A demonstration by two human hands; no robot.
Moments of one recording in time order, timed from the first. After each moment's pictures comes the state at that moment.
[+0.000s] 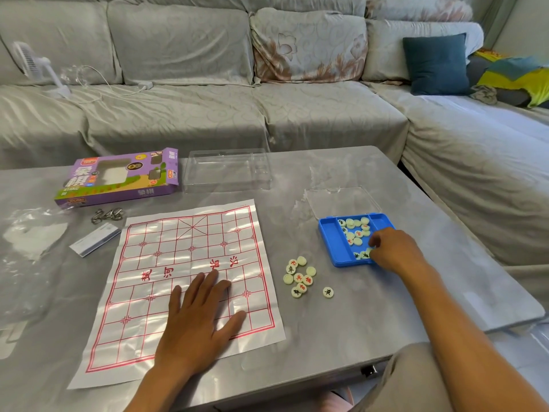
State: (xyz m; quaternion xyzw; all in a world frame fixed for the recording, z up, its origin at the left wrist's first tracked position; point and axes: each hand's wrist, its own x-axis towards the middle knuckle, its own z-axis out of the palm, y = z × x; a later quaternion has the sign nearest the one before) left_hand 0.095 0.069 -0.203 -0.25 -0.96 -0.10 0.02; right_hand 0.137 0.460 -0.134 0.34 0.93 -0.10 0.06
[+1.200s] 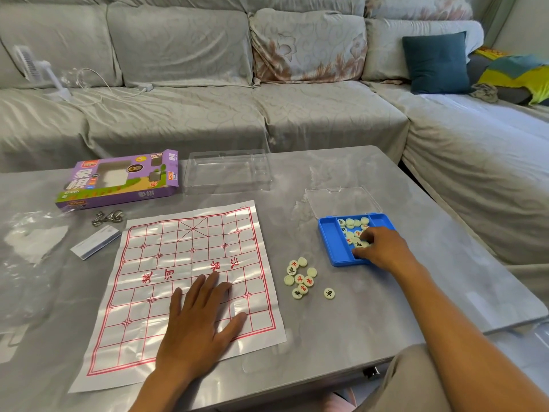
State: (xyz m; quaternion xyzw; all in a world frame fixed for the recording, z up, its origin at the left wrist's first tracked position) left_hand 0.095 0.069 -0.208 -0.25 -0.96 -0.10 0.02; right_hand 0.125 0.454 -0.143 0.32 0.93 -0.16 0.01
